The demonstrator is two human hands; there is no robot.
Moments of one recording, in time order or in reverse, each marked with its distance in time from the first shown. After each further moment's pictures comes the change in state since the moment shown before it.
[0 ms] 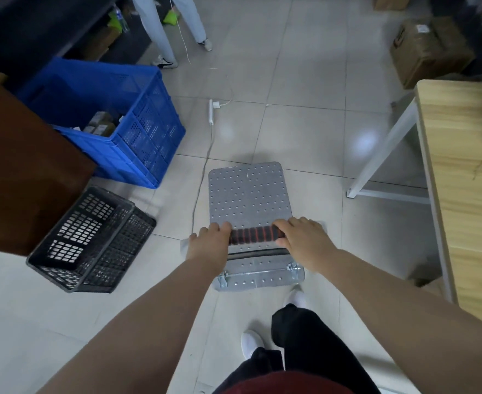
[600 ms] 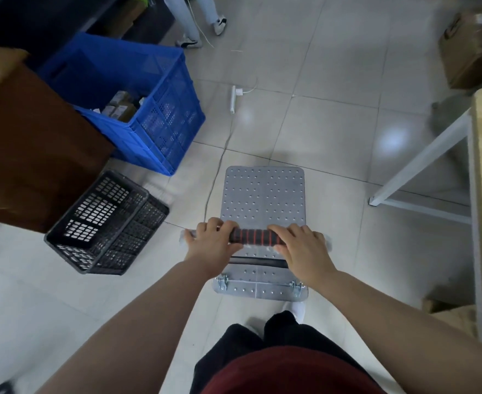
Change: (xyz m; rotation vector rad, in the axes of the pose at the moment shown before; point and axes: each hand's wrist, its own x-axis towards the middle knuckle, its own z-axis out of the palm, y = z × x) left_hand 0.034 -0.036 0.000 -0.240 0.012 -0.086; right_hand 0.046 -0.016 0.008 0.052 0.114 -0.052
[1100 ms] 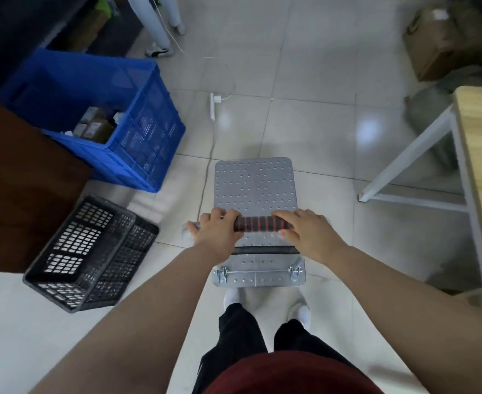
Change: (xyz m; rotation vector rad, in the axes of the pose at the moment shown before) left_hand 0.082 -0.002 -0.040 -0.036 -0.078 0.054; right_hand 0.072 0.017 -0.029 0.125 -0.055 0.081
